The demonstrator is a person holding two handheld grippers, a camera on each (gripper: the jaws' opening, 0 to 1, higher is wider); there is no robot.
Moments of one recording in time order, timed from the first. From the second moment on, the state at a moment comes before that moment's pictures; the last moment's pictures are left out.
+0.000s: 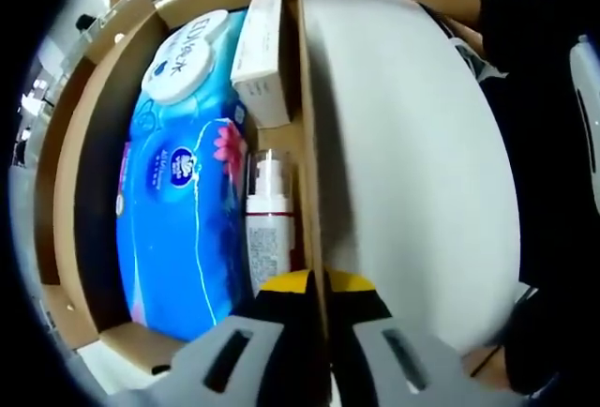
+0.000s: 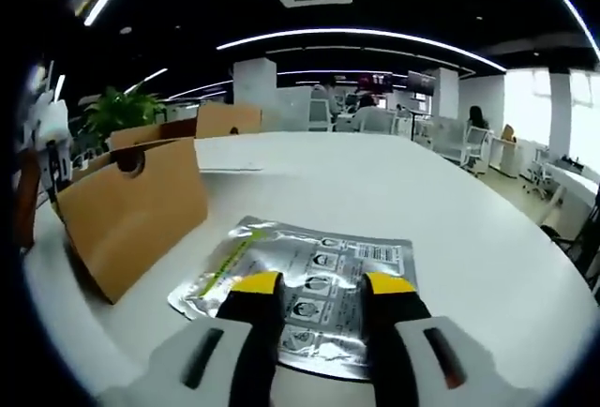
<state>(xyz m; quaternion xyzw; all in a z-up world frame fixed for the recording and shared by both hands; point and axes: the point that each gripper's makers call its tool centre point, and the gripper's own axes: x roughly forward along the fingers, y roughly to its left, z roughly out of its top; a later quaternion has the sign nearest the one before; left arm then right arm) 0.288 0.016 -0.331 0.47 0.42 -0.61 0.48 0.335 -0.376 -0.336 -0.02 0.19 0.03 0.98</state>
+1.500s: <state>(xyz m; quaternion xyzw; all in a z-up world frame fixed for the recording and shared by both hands) 0.286 0.017 -0.331 0.46 0.42 -0.61 0.49 0.354 -0.277 -0.168 -0.16 0.18 0.24 0.94</state>
